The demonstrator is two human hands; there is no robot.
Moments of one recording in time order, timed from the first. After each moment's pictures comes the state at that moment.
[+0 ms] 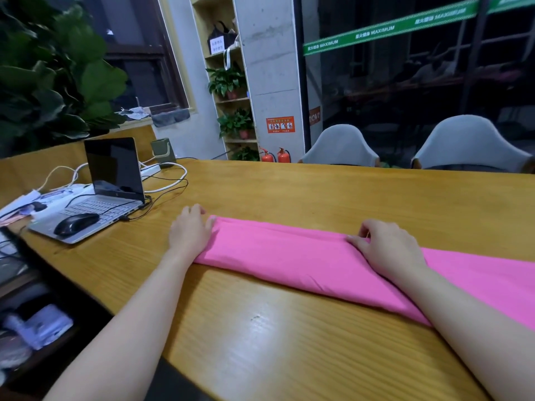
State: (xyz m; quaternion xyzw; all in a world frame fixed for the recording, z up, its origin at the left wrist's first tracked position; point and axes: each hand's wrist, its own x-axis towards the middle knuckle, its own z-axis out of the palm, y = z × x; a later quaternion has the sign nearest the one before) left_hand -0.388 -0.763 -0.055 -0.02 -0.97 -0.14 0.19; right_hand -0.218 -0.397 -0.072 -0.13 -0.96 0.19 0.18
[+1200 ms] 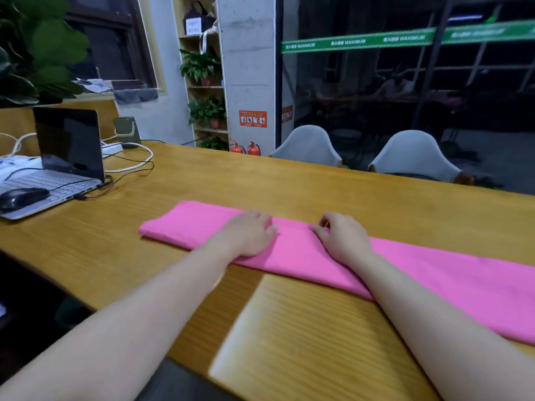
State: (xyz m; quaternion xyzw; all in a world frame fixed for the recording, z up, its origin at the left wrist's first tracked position) left_hand -0.302 -0.617 -0.056 -0.28 -0.96 -0.01 -0.02; right_hand -0.218 -0.401 -0.073 -0.11 -0.96 0.18 0.17
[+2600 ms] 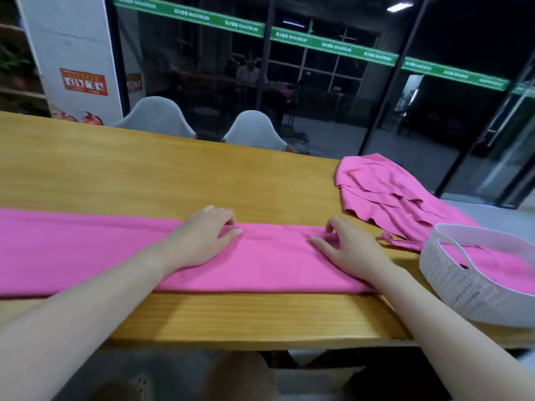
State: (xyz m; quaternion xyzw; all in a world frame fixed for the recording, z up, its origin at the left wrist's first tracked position) left_hand -0.101 -0.476 -0.069 -0.56 -0.79 -0.22 0.02; right_hand 0.145 -0.248 -0.055 -0.26 -0.95 0.04 0.16
